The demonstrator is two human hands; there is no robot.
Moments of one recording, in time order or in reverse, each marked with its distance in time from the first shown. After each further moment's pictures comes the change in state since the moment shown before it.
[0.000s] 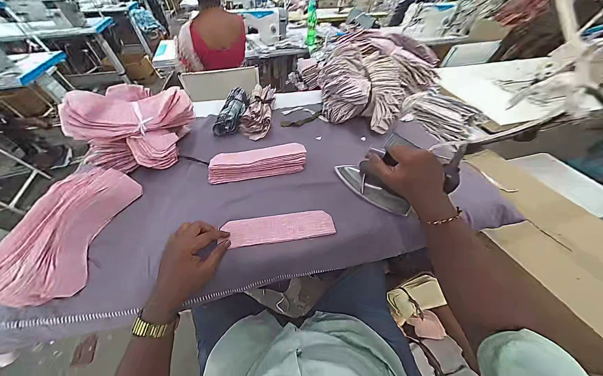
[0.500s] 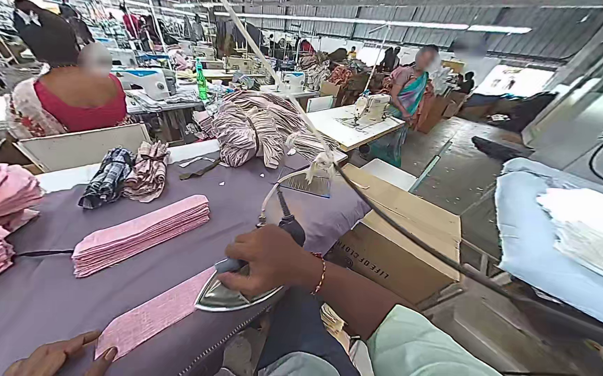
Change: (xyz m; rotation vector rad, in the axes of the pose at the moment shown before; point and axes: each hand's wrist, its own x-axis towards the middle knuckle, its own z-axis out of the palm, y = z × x) left_hand 0.006 -0.003 -0.006 -0.019 -0.124 -0.043; right_hand -0.053 -0.118 -0.057 0.336 -0.268 -0.443
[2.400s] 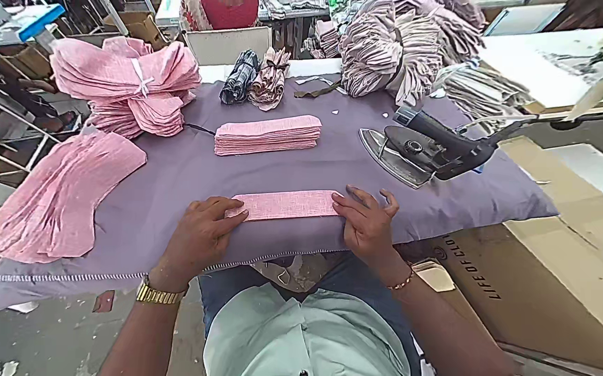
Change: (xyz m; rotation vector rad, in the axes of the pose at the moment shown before) left_hand -0.003 0.022 0.002 0.125 -0.040 0.322; right_hand -0.061 0.013 0.125 0.062 0.433 0.159
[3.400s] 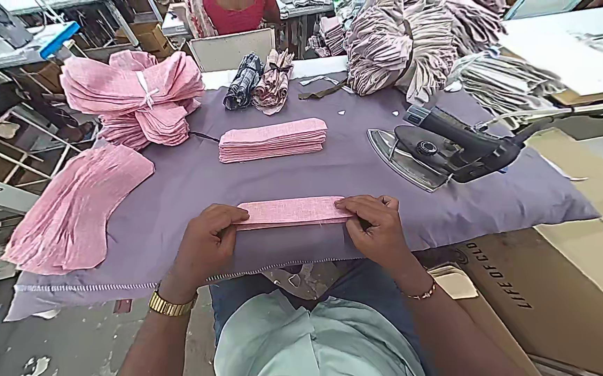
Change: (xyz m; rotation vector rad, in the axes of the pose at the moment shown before) left_hand 0.013 0.004 -0.002 -0.275 0.126 -0.166; right_hand 0.020 -0.003 -0.002 0.269 -0.056 0.128
